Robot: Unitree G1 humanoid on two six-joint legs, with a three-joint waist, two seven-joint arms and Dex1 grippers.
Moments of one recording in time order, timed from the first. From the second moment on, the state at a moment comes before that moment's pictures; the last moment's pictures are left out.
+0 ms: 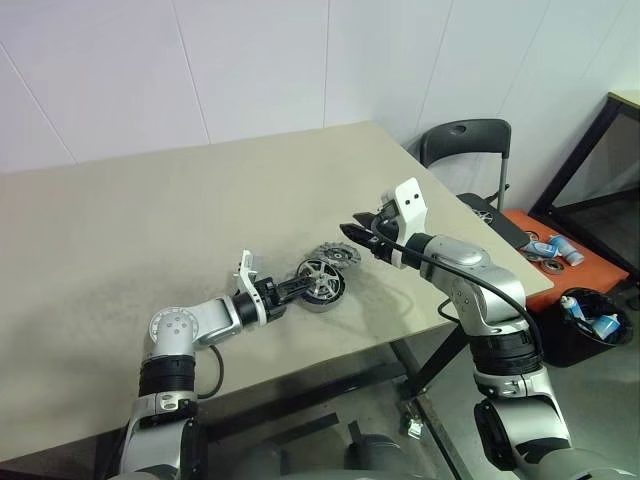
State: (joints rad) left arm -0.43 0.17 0.30 0.32 -1.07 1.20 -0.37; right arm -0.57 -0.30 0.04 -0.06 0.29 0.73 0.55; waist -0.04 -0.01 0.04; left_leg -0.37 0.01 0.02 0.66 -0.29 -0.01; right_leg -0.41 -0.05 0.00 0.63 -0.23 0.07
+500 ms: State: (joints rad) left arm -0.44 0.16 0.29 0.35 -1.00 1.17 -0.47; right arm -0.57 -0.30 0.06 -0.05 0.28 0.73 0.55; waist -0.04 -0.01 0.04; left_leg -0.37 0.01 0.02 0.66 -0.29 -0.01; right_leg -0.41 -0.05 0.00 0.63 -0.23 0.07
